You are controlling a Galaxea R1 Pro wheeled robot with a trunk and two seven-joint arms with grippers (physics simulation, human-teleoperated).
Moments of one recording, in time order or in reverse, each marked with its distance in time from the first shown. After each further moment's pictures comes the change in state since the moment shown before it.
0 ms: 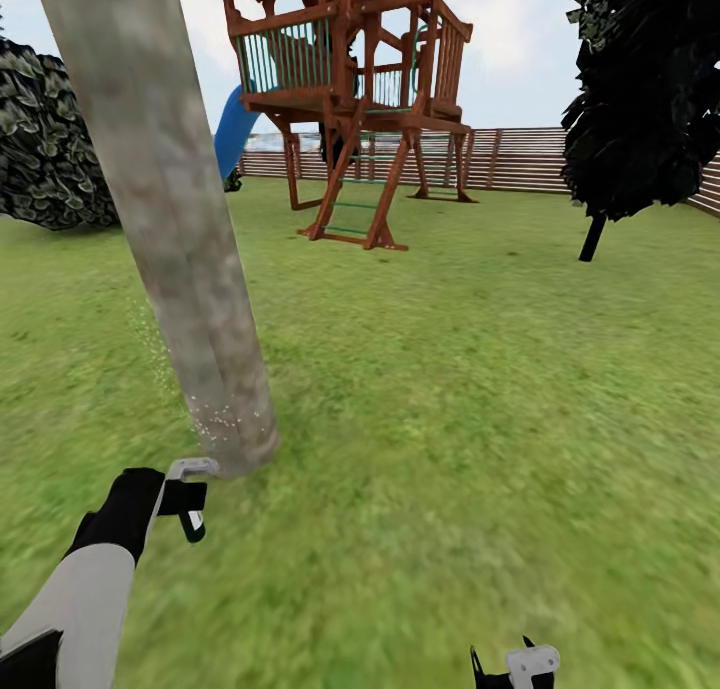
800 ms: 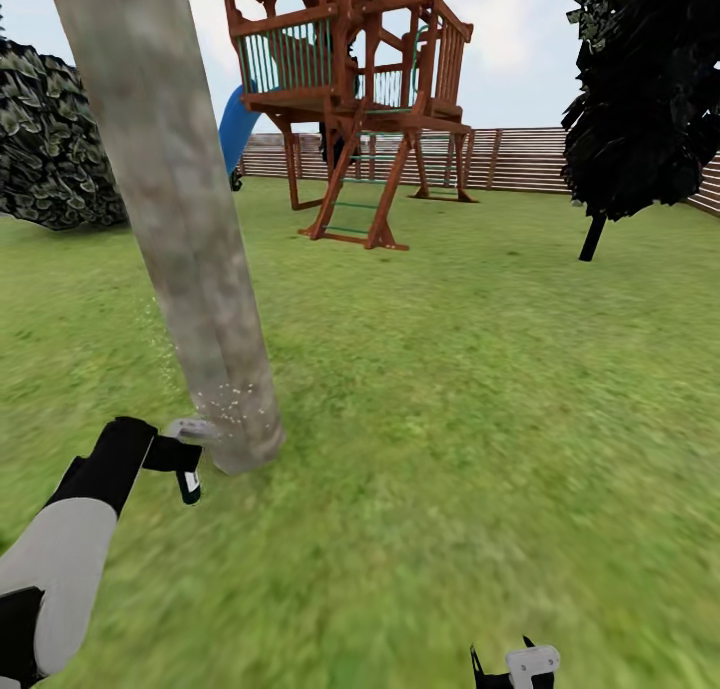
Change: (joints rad) left arm -0.124 0.108 -0.233 -0.020 -0.016 0.106 -0.221; right arm 0.000 0.000 0.000 0.000 0.000 0.000 0.001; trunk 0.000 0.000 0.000
